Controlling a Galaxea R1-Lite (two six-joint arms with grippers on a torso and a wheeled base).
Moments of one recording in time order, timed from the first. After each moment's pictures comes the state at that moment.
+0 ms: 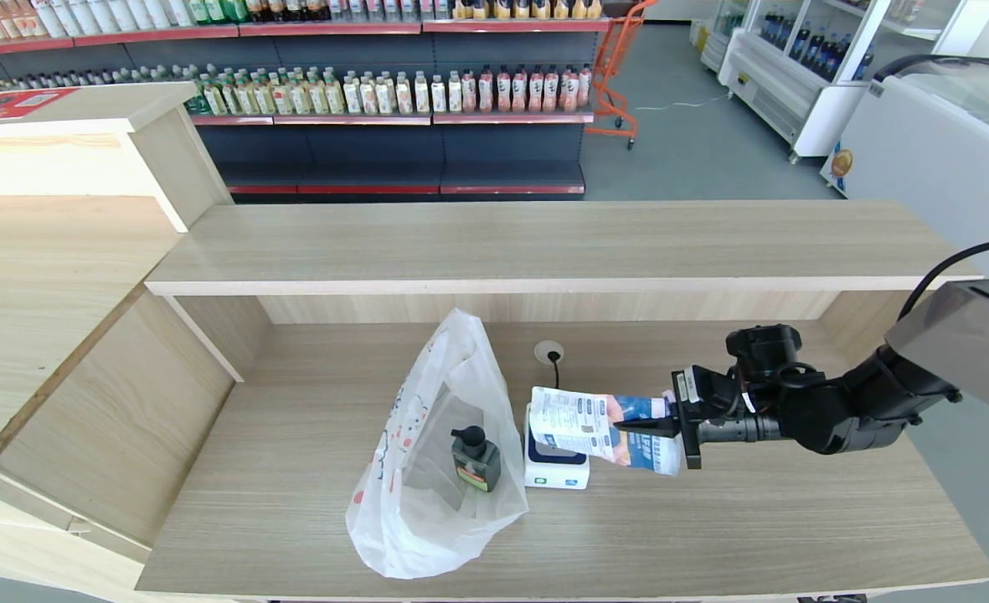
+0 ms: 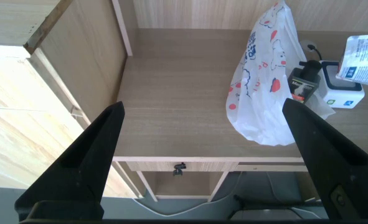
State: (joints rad) left arm 0.00 0.00 0.00 0.00 -0.02 -0.01; right arm 0.14 2.23 -1.02 -0.54 1.07 -1.15
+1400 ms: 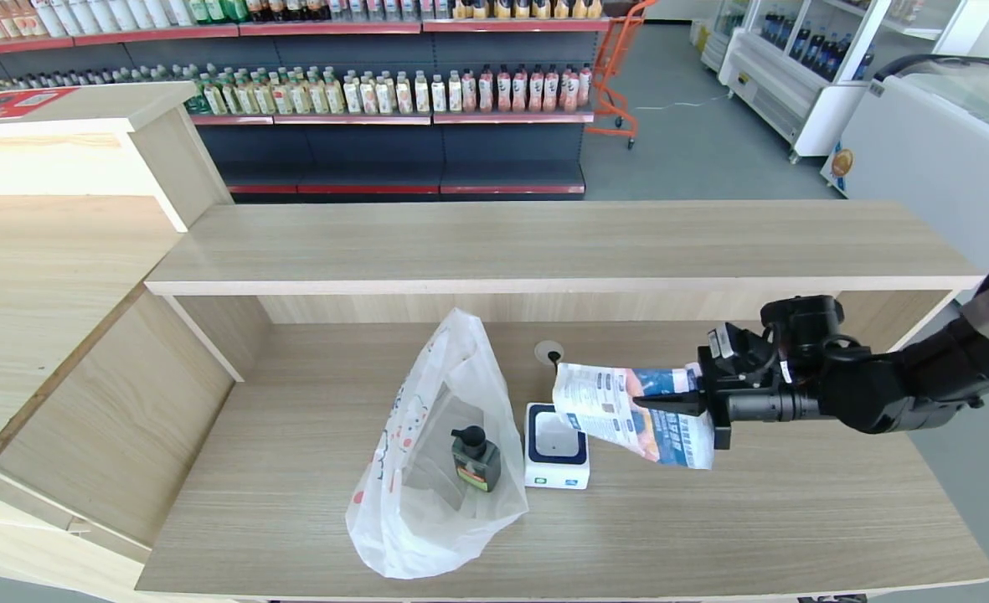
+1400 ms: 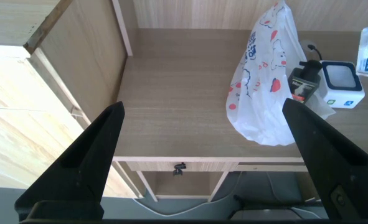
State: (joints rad) left arm 0.00 0.00 0.00 0.00 -0.02 -0.01; right arm 0.10 2.08 -1.01 -0.45 1.11 -0.95
